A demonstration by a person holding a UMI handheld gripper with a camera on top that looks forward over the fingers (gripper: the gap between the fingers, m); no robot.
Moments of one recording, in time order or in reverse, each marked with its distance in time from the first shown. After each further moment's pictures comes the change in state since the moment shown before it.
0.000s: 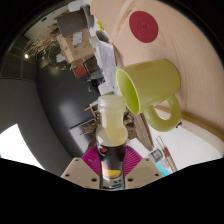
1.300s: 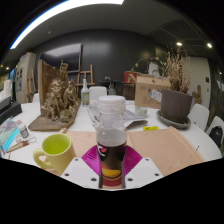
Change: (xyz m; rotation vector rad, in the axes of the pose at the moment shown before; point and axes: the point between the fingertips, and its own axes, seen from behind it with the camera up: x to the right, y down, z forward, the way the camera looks) arm 0.003 -0.257 -0.076 0.154 0.515 -1.904
